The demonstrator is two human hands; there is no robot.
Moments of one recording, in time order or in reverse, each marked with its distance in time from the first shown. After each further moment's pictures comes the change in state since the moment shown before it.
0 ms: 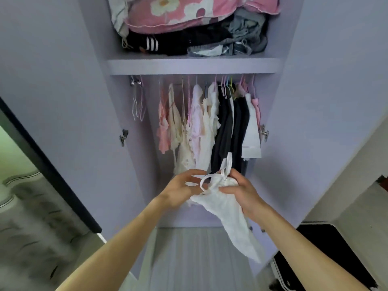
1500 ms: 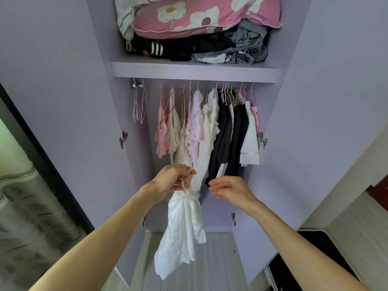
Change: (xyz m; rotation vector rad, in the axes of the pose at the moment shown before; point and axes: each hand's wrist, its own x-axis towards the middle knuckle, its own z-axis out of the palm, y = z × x) left_hand 0.013 0.009 -0.049 -0.277 0.070 -0.065; right_hand 0.029 -0.009 0.017 -0.267 -0.012 0.058
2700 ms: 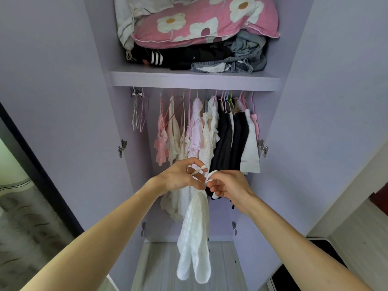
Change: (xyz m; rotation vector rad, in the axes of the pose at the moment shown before) left_hand 0.011 0.046 0.001 0.369 -0.157 0.167; right_hand 0.011 -0.057 0.008 0.280 0.112 0.060
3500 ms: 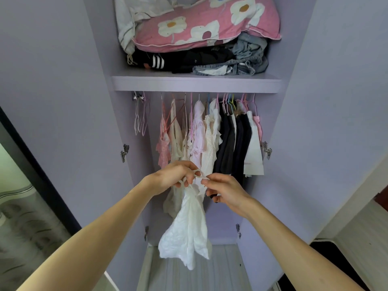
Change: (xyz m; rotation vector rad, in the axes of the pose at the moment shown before) left_hand 0.005 0.001 -0.025 -0.031 -0.040 -0.103; right_hand 0.014 0.010 0.009 -0.091 -0.174 -0.056
